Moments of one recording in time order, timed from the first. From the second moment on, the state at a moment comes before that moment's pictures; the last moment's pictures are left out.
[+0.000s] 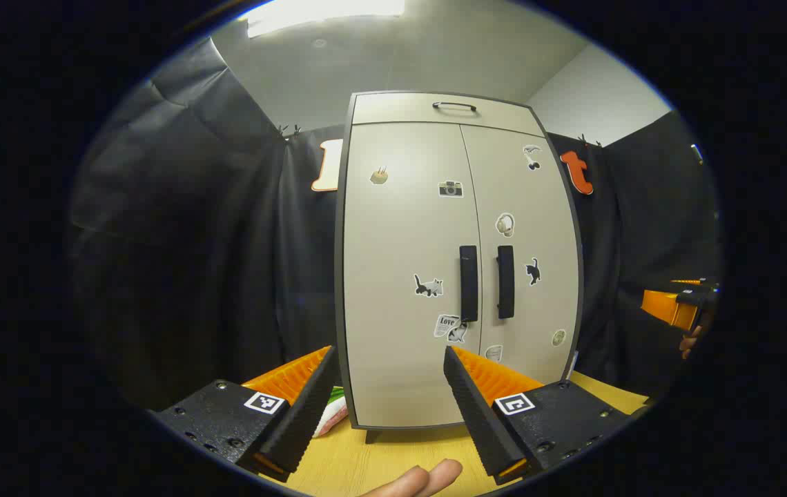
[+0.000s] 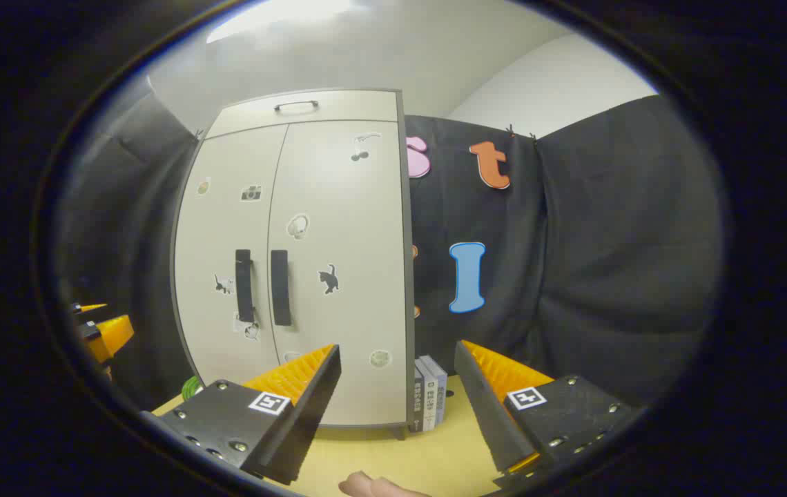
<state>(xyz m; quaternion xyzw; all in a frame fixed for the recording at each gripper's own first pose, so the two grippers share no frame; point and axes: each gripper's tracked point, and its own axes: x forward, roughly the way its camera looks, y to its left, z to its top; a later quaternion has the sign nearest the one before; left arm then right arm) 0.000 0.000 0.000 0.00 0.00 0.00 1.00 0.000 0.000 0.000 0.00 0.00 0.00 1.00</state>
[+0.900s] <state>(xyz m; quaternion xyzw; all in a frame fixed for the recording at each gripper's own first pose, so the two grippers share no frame) 0.012 -0.012 -0.013 -0.01 0.01 -0.02 1.00 0.016 0.011 -0.042 -0.02 0.03 0.03 1.00</state>
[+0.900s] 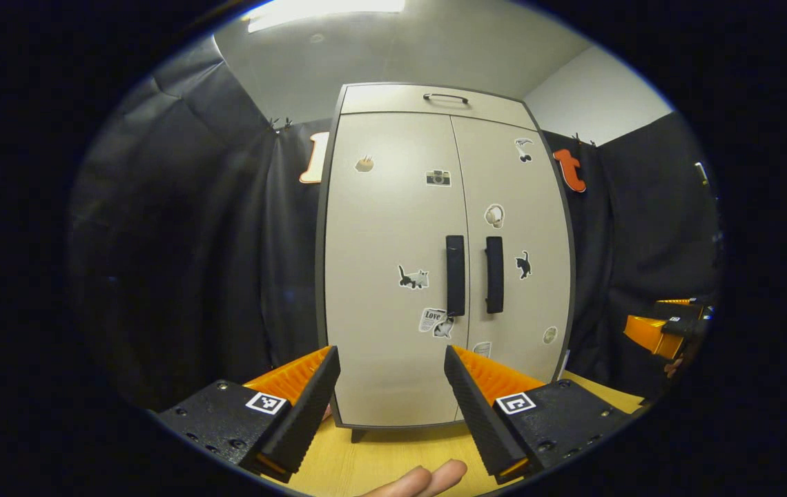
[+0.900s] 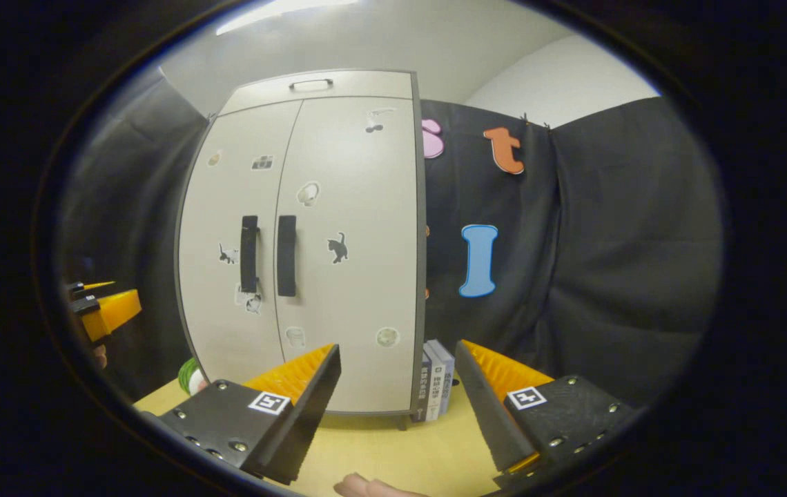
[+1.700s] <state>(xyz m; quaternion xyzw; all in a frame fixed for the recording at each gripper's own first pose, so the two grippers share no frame) 0.004 0.010 -0.030 -0.01 0.02 -0.01 1.00 0.128 0.117 0.015 -0.03 0.00 0.11 0.99</state>
